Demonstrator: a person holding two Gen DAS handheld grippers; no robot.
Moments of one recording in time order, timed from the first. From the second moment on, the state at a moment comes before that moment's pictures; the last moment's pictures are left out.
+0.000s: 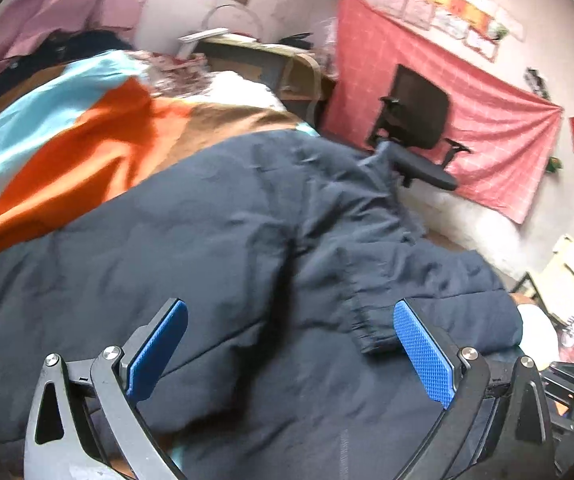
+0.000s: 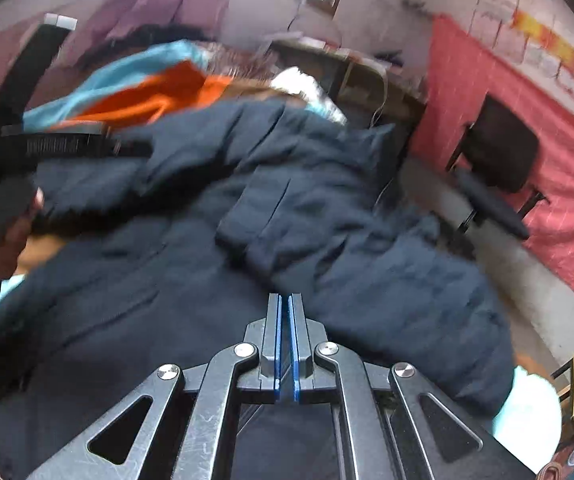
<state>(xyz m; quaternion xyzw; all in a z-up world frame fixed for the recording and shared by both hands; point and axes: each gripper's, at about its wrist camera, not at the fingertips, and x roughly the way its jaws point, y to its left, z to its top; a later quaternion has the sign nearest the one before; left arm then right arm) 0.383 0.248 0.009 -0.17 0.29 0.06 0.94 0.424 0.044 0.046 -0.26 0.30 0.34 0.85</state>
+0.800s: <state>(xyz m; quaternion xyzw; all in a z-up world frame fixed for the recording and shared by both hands) 0.490 0.185 -0.081 -0.05 0.40 0.06 0.91 0.612 -0.150 -0.014 0.01 0.45 0.07 0.89</state>
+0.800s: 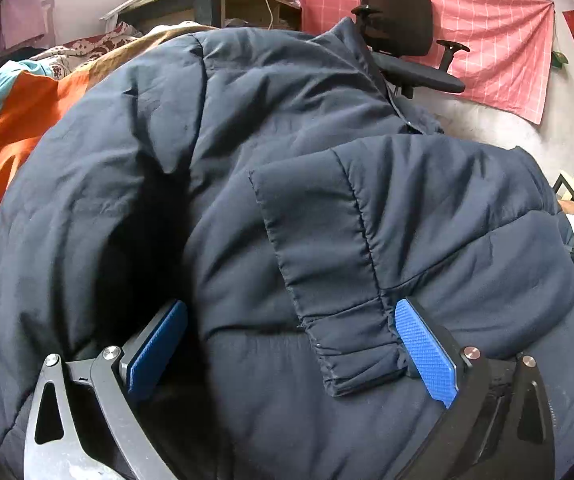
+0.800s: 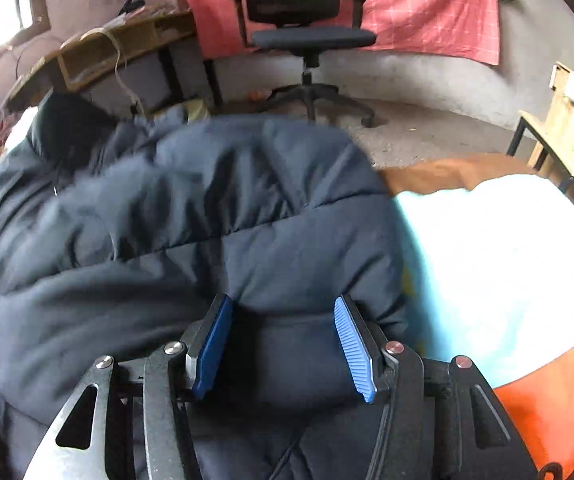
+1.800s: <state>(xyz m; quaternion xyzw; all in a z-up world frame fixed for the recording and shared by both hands) 0.216 0.357 -0.029 -0.44 0.25 0.25 0.82 0.500 0.025 0.042 -0.09 0.35 0.26 0.90</state>
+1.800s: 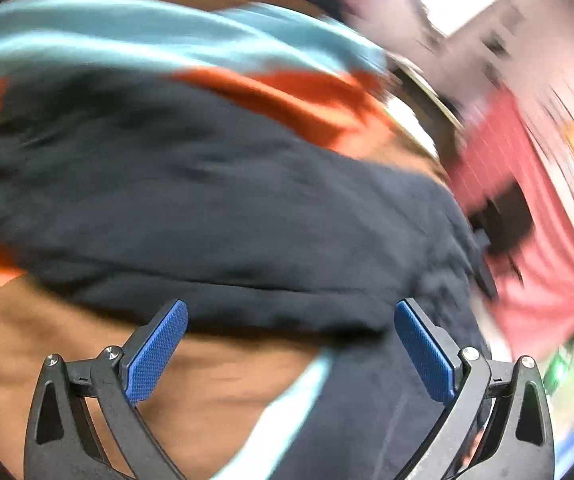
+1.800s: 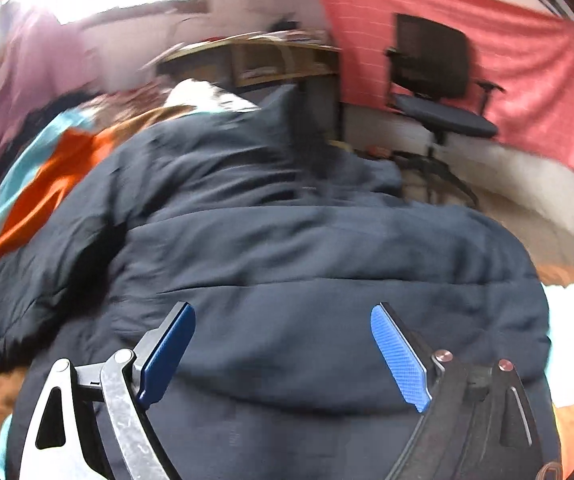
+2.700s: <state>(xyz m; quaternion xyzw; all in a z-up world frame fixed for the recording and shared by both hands) 0.156 0.411 -0.051 -0.50 0.22 0.42 0.73 0.493 0.104 -0.018 -0.22 0.35 0.24 0.88</state>
